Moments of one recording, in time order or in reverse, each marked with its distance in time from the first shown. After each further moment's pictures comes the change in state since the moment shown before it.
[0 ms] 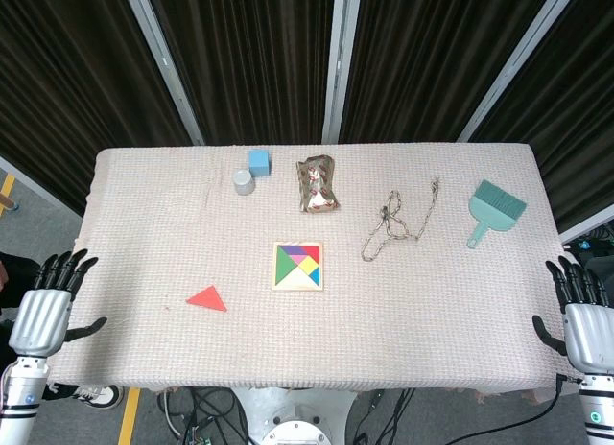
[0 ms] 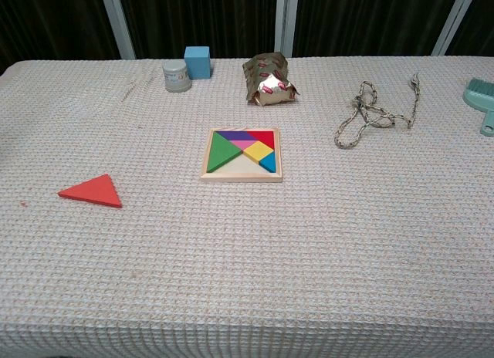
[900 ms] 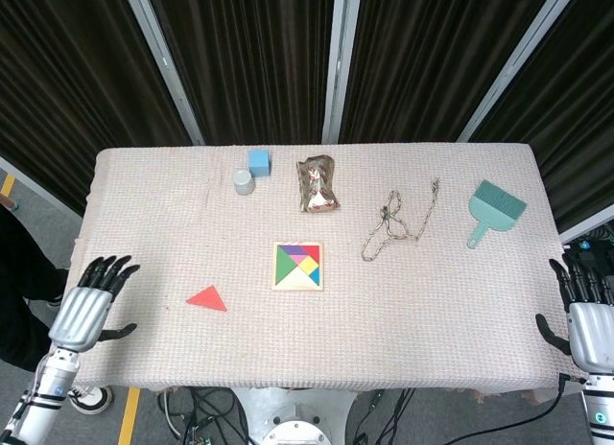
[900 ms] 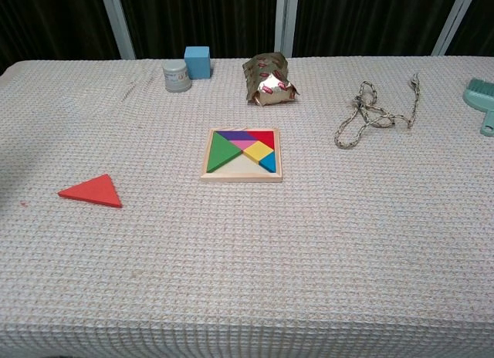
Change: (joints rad) left arm -0.085 -0.025 0.024 -0.027 0.034 -0.155 0.039; right arm -0.001 0.025 0.007 -0.016 0.000 0.011 0.003
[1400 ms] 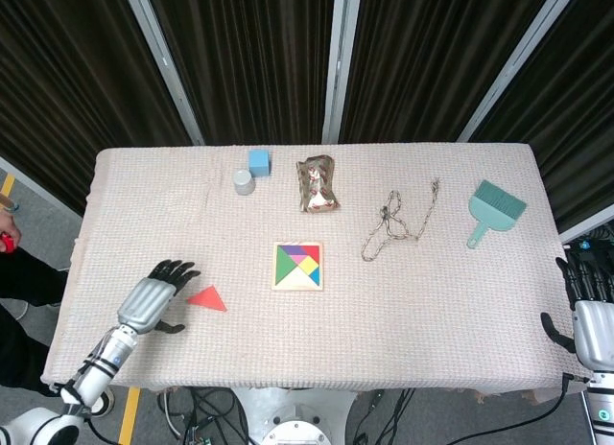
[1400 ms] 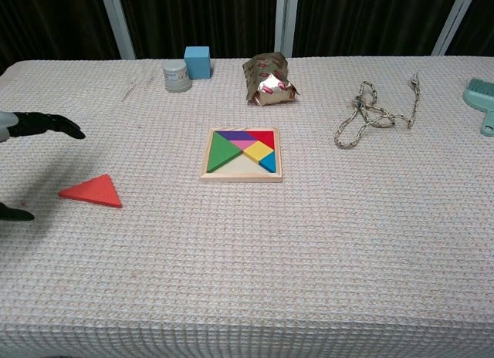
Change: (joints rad) left arm -0.203 -0.140 -0.035 0.063 -0.122 -0.324 0.019; right arm 0.004 -0.005 0.008 0.020 0.028 -0.021 0.013
